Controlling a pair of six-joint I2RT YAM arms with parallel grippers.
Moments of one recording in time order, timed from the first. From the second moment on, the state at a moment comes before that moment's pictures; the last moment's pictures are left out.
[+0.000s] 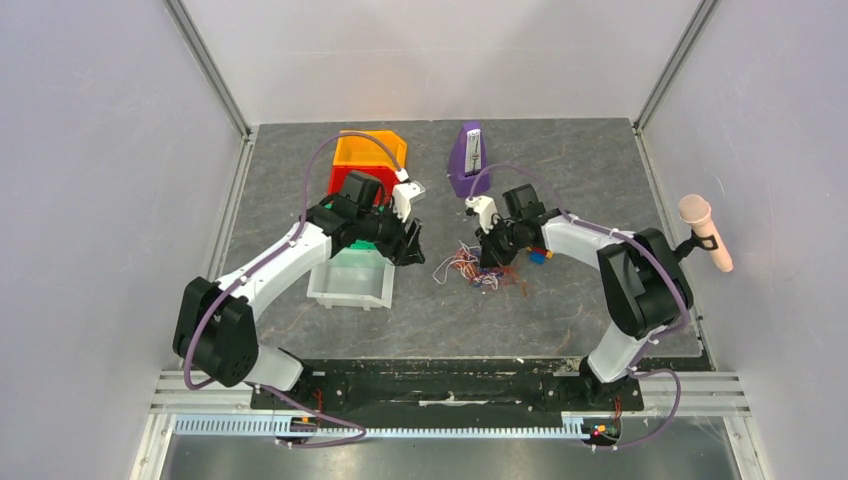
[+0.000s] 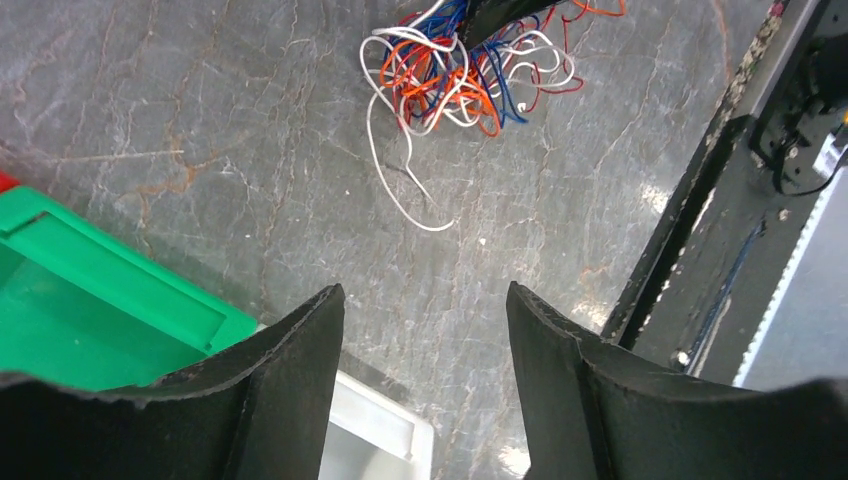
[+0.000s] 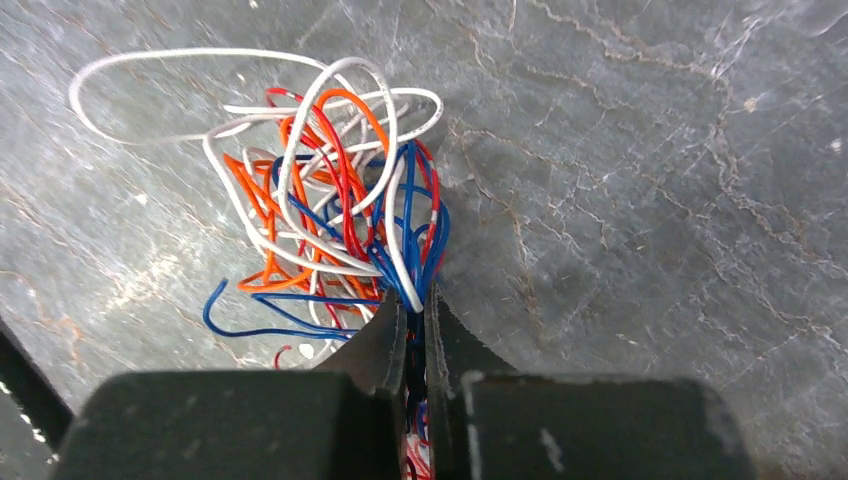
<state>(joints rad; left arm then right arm) -0.50 1.43 1.05 -0.46 0.56 0.18 0.40 1.72 0.97 -0.31 -0.50 -0.35</state>
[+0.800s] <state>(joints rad) -0.47 1.40 0.96 -0.21 0.53 -0.32 0.38 1.31 0.91 -0.13 -0.74 -0.10</state>
